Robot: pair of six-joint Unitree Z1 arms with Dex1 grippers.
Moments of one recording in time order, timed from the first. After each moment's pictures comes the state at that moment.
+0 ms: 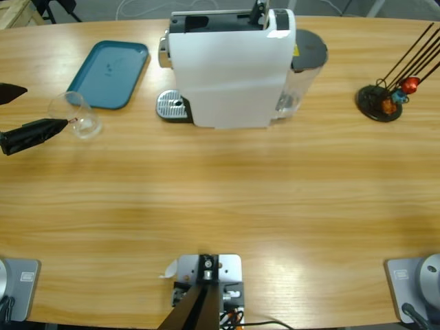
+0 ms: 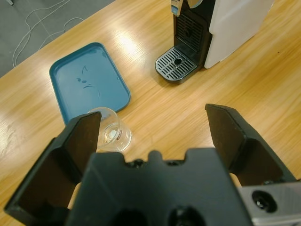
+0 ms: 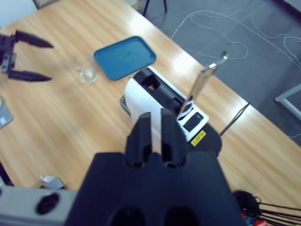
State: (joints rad) arm 0 -0.87 1.00 -0.55 0.10 0.20 0.04; arm 1 0.96 1.37 -1.49 0.62 -0.23 0.01
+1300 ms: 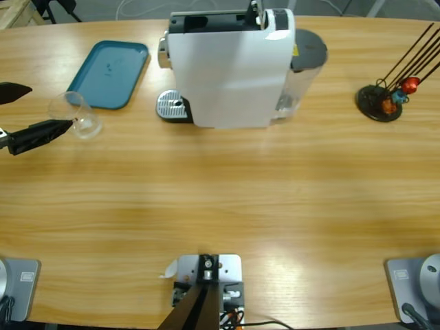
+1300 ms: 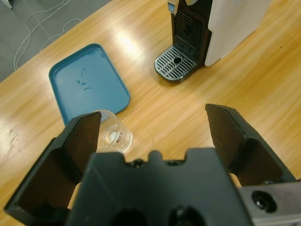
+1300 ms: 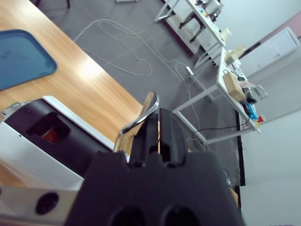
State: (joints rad) arm 0 -0.87 1.03 -0.55 0.08 0.20 0.06; arm 1 1.05 1.73 -1.45 0.14 -0.79 -0.36
